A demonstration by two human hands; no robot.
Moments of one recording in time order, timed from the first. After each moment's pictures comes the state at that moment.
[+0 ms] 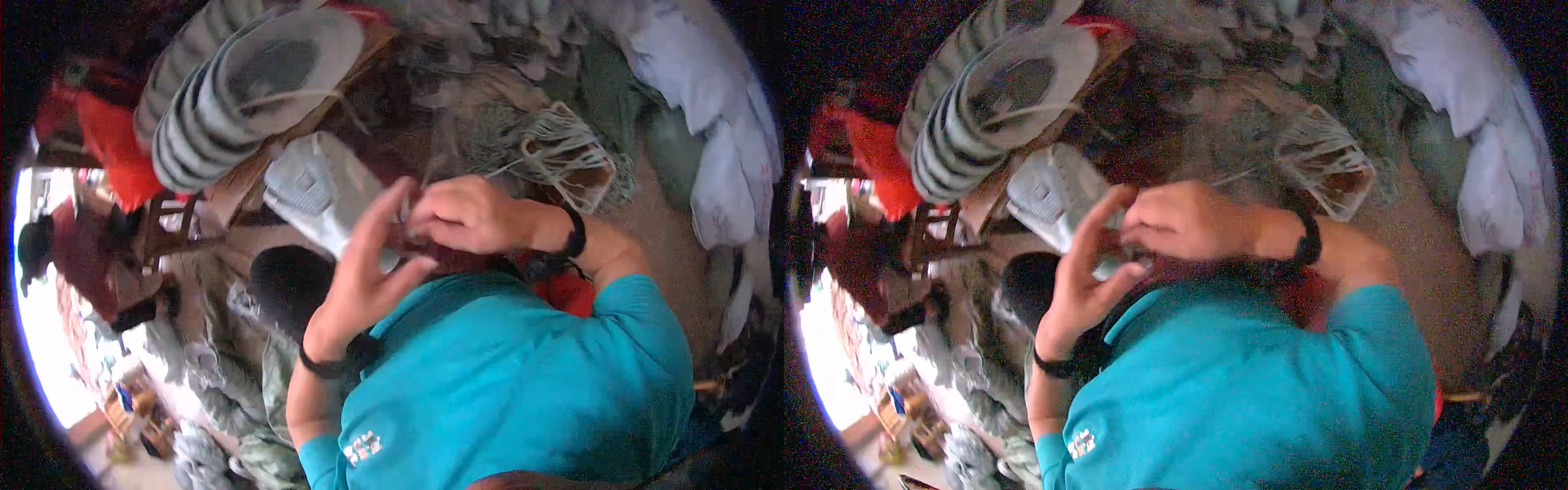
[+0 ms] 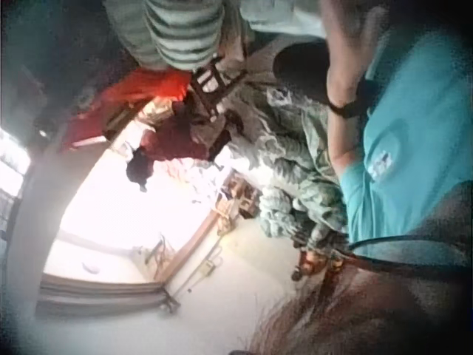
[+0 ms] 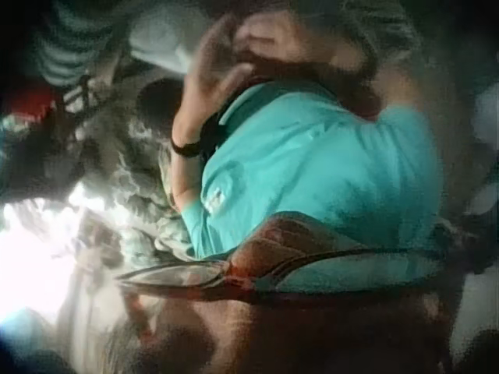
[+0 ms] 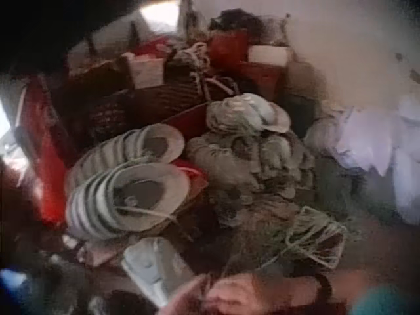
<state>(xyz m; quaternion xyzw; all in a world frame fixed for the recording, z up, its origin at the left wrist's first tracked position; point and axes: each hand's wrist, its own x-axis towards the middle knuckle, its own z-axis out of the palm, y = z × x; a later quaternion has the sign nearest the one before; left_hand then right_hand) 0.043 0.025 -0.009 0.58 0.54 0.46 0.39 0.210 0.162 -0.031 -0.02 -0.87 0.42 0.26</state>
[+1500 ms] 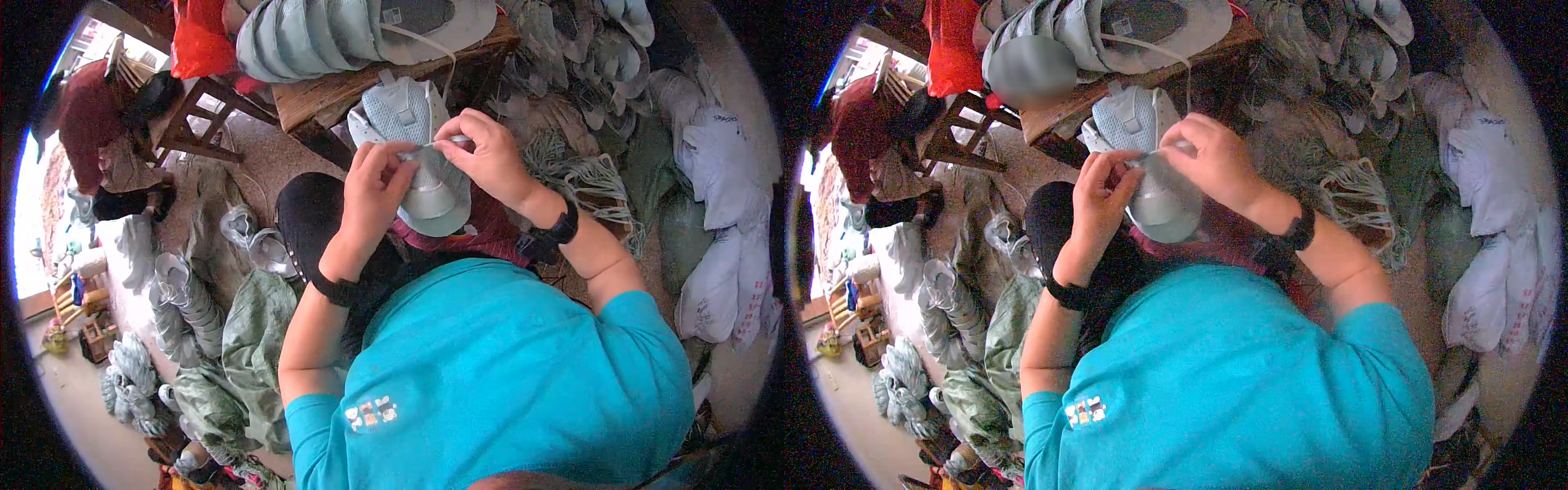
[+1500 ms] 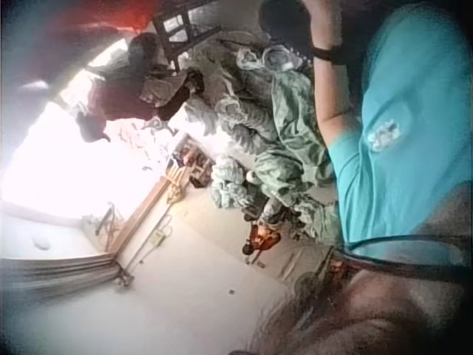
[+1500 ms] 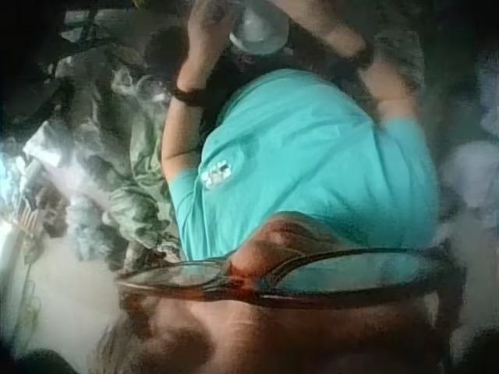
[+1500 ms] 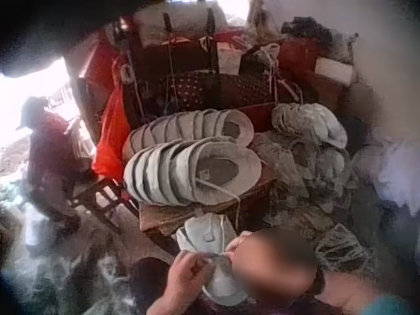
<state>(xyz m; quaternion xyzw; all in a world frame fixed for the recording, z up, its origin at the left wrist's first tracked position) -0.025 0.001 -0.068 0.46 0.69 0.53 0.17 0.110 0.153 -0.059 -0.18 -0.86 0.40 0.26</state>
